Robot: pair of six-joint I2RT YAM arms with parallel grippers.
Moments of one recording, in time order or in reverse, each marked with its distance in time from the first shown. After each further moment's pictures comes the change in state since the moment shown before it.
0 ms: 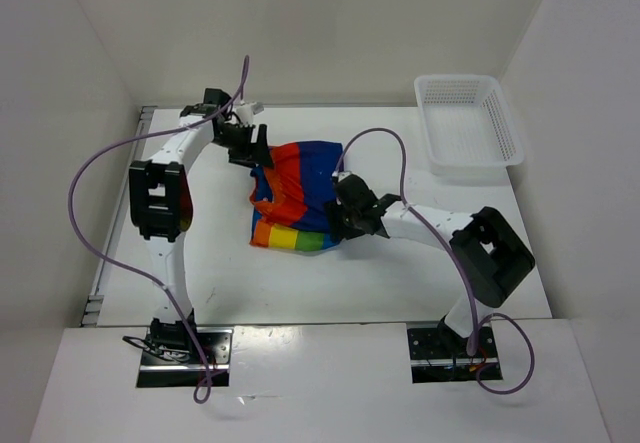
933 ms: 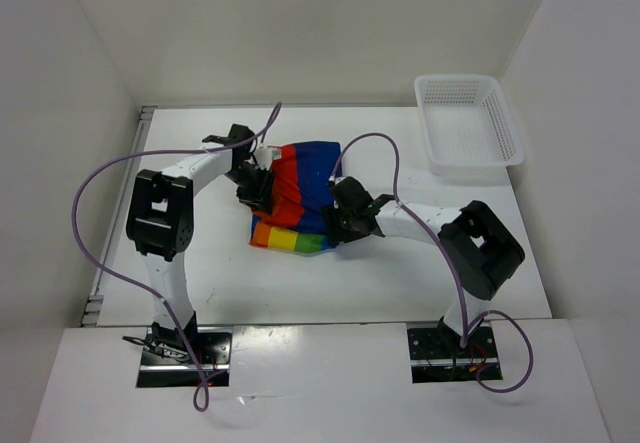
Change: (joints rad) left arm -0.144 -0.216 -0.428 0.013 -0.219 0.000; right arm 0.000 0.055 0.010 0.006 -0.058 0.002
